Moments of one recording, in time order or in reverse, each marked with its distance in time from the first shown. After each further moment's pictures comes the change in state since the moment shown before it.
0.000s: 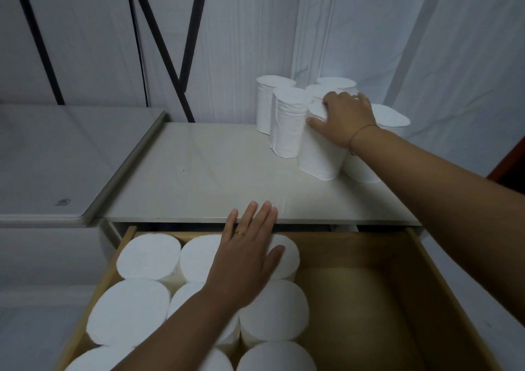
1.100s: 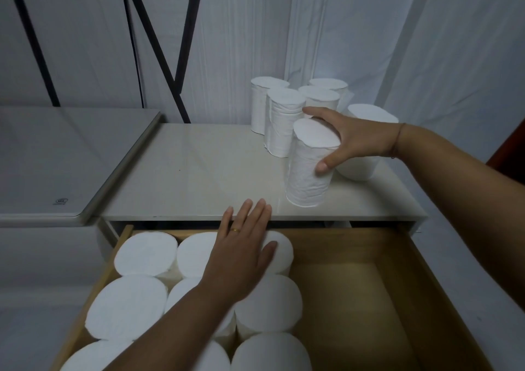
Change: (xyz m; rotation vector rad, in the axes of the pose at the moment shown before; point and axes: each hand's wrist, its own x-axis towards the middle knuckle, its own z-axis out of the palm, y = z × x) left_hand 0.001 -0.001 0.002 0.027 -0.001 0.003; right_hand -0.036 0.036 -0.029 0.674 -0.639 -0.264
